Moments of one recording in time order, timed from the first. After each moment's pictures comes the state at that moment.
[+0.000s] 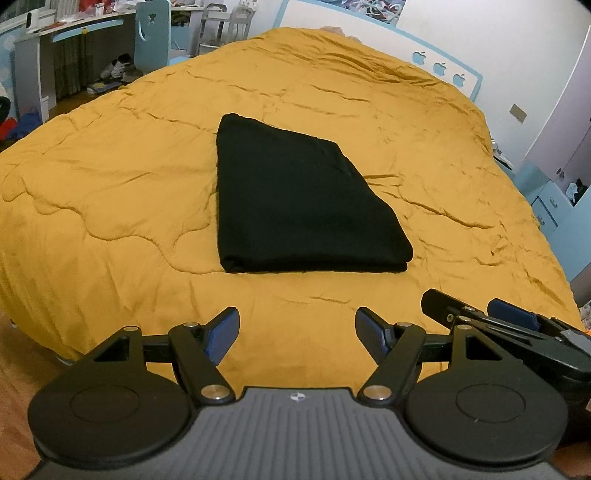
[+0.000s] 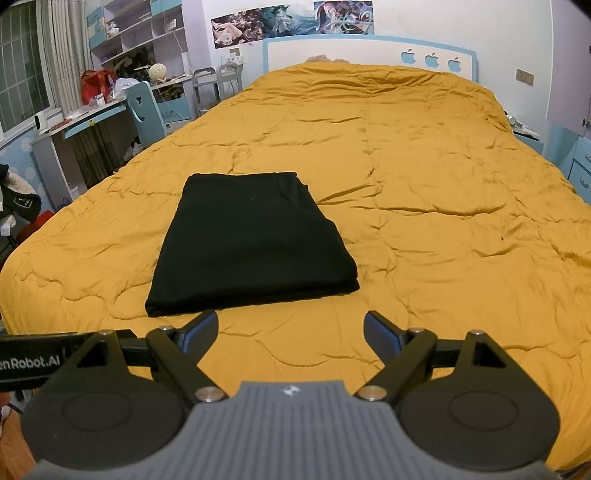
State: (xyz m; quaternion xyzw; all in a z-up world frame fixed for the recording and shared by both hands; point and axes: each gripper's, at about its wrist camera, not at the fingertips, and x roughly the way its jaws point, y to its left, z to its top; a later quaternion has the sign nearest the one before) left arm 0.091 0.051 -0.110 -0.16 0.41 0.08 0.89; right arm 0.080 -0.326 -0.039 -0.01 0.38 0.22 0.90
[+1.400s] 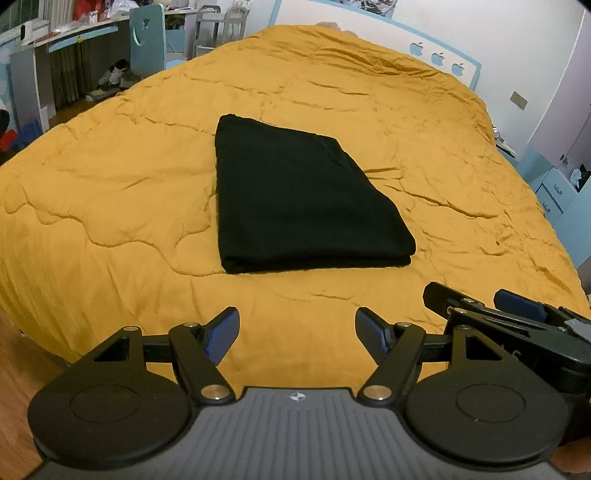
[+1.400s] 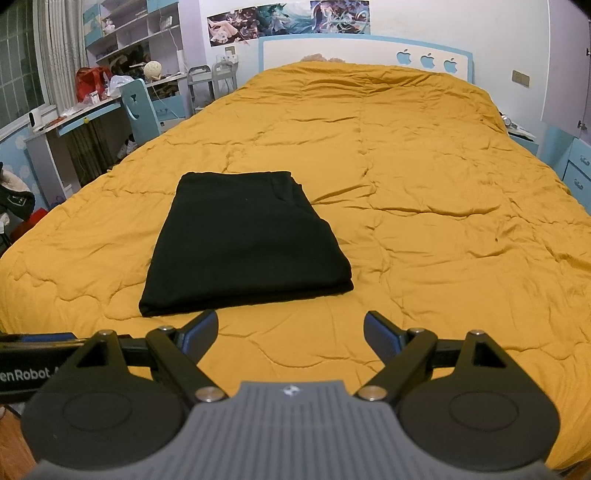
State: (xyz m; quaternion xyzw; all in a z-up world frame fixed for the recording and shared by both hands) left arm 0.096 0.048 -0.109 -0.14 0.42 0.09 0.89; right arm 0.078 -0.323 -0.035 -0.02 0.38 0.21 0.90
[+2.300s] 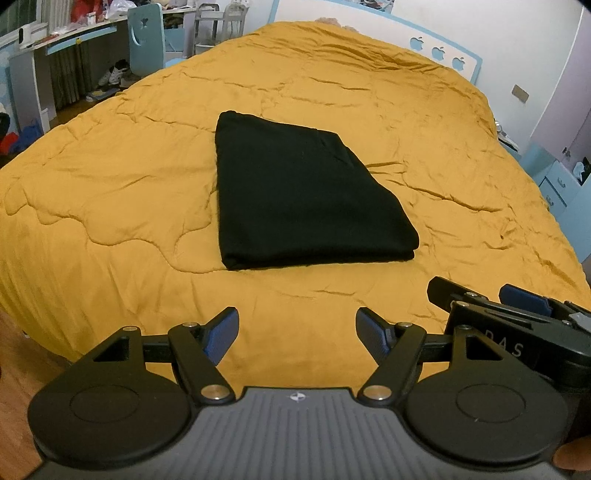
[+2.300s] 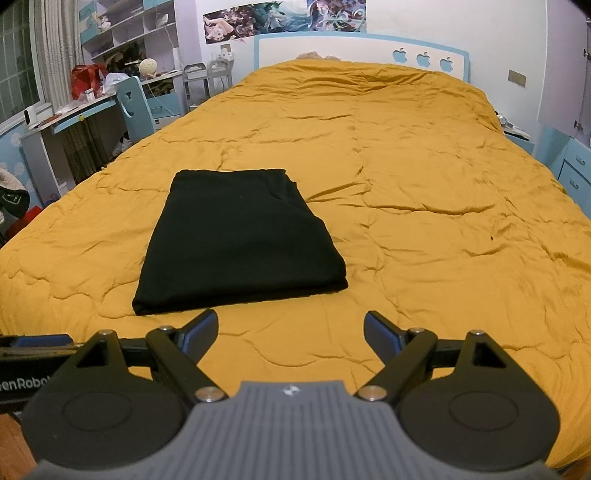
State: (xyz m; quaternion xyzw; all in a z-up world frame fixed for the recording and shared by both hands) left arm 0.098 0.045 -0.111 -0.13 0.42 0.09 0.89; right arm 0.076 -0.319 -0.036 -0.02 0.38 0.20 0.90
